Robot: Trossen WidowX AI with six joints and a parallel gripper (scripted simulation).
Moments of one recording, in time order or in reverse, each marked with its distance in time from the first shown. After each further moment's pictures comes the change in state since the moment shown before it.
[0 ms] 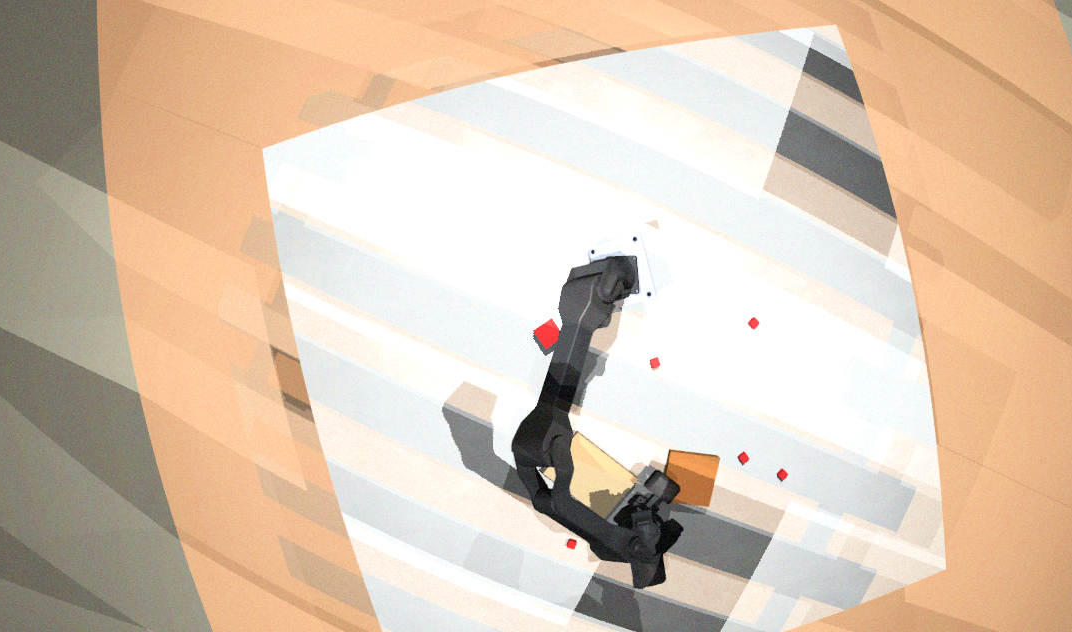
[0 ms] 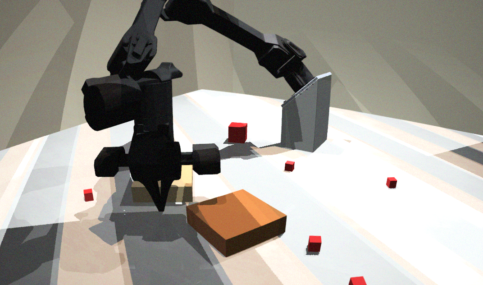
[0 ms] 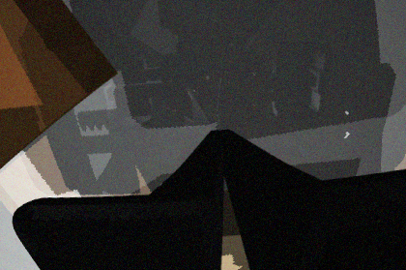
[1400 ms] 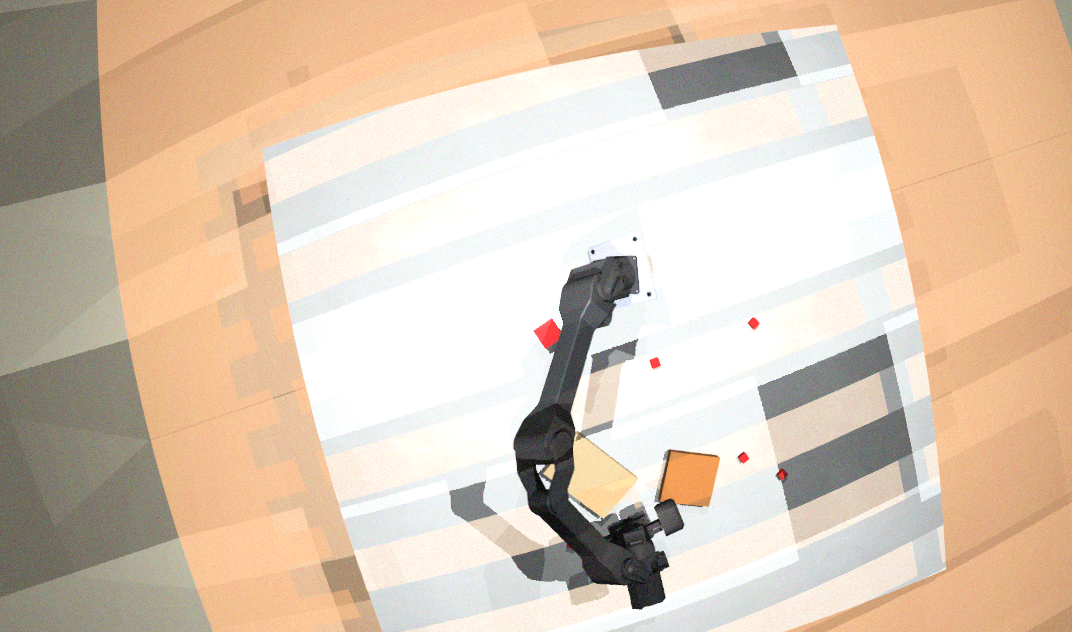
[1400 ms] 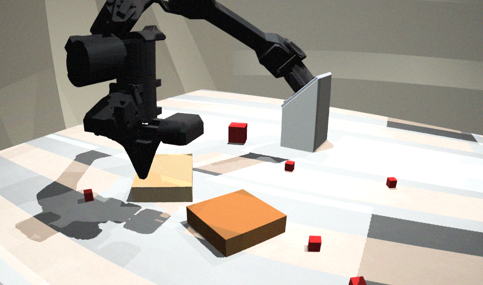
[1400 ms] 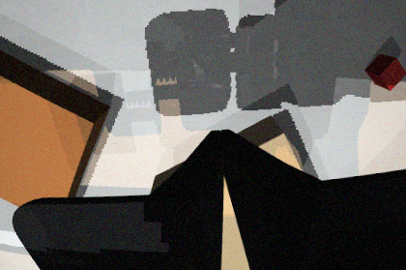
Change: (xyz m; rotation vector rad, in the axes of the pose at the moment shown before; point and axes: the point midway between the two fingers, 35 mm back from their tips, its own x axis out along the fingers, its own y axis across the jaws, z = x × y) arm -0.057 -0.023 0.000 0.476 -0.004 -0.001
